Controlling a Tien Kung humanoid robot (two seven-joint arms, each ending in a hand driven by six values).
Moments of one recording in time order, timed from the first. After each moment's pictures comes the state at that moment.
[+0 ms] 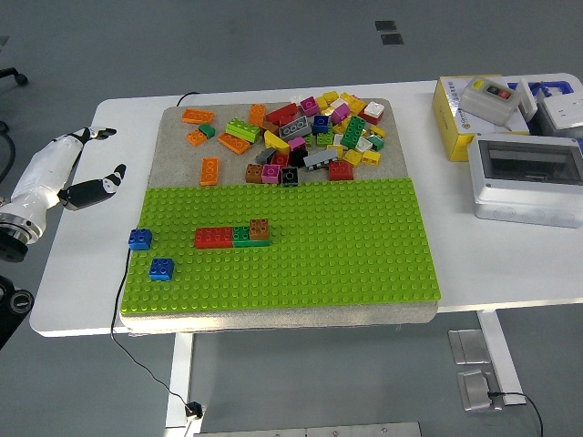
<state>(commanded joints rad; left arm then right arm) -0.29 0.49 -1.15 -1.40 1.78 0.23 0.04 0.12 -0.15 0.73 0.18 -0.42 -0.11 -0.24</state>
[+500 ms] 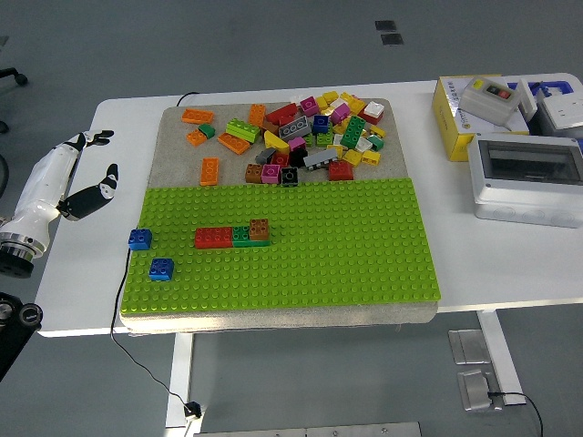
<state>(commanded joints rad) -0.22 0.41 -1.20 -1.37 1.79 0.28 -0.06 0.13 -0.16 0.68 0.18 -0.39 -0.10 -0.24</state>
